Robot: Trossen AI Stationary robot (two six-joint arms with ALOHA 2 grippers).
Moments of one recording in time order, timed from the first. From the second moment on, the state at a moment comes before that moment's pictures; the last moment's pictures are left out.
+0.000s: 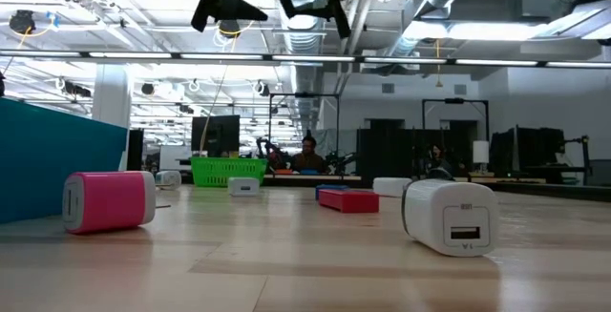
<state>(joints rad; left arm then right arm) -0.02 1.18 0.85 0.07 -0.58 -0.50 -0.25 1.64 1.42 -0.02 -0.02 0.65</state>
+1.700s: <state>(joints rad) 0.05 1.21 0.86 0.06 -0.60 -0.69 -0.23 1.71 1.42 0.06 -0.13 0.61</state>
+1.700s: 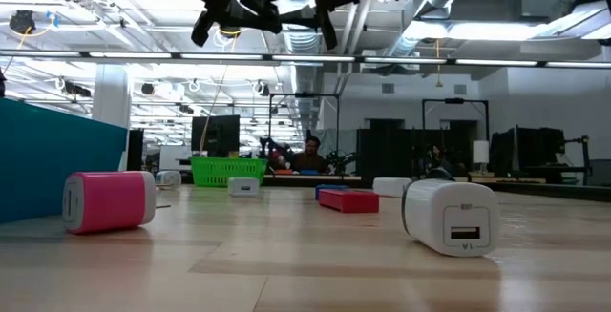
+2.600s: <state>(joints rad) 0.55 1.20 0.85 -0.41 -0.33 -0.65 -0.30 1.42 1.42 -0.43 0.03 0.47</state>
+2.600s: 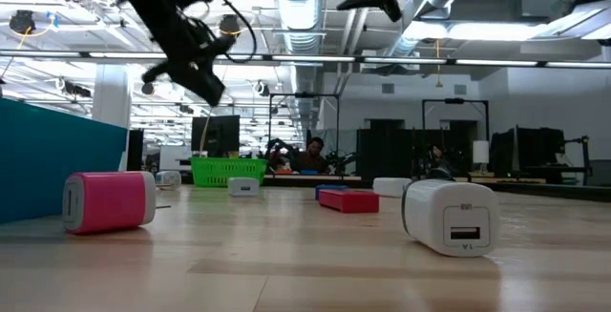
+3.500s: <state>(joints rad) 0.78 1.65 1.17 -0.63 -0.08 0.10 -0.22 1.27 1.27 -0.48 0.13 0.58</state>
